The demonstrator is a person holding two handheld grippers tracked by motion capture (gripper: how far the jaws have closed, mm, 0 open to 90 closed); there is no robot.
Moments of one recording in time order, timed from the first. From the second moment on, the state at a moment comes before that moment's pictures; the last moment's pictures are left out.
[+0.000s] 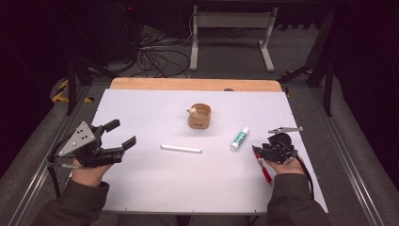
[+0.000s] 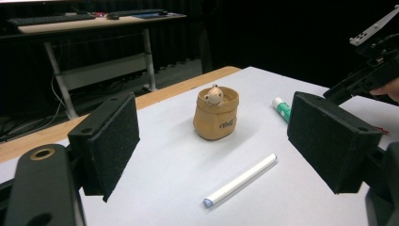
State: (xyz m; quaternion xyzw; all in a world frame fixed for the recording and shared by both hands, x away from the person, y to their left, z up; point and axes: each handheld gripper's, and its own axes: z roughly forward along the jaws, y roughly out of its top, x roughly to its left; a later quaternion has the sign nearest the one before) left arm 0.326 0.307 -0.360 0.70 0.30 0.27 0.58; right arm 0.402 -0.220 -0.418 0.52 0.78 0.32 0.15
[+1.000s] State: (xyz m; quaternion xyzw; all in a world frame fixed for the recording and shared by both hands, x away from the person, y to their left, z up) left arm 0.327 0.302 -0.363 0.71 0.30 0.26 0.58; right arm 0.411 -0.212 -0.435 0.52 0.79 0.30 0.13
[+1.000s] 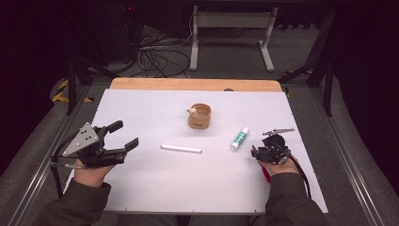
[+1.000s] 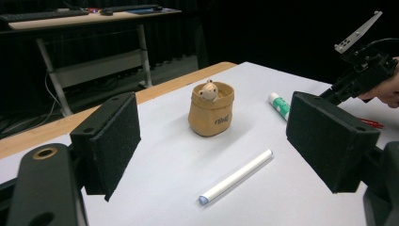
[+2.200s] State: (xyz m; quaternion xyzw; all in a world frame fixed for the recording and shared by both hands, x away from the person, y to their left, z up) left arm 0.328 0.301 -0.365 0.71 0.29 0.26 0.58; right arm 0.413 -0.208 -0.444 0.52 0.80 0.26 0.16
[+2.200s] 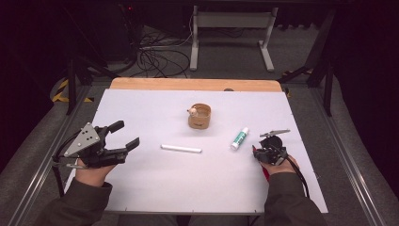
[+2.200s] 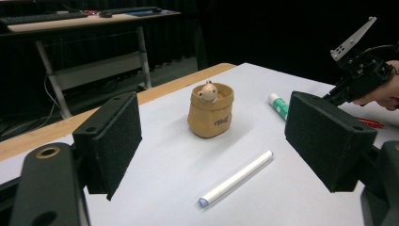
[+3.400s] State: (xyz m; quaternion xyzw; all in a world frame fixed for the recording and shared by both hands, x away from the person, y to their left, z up) left arm 0.331 0.259 -0.370 0.73 0.25 0.23 0.59; right arm 0.384 -0.210 -0.407 0.41 0.72 0.49 0.25
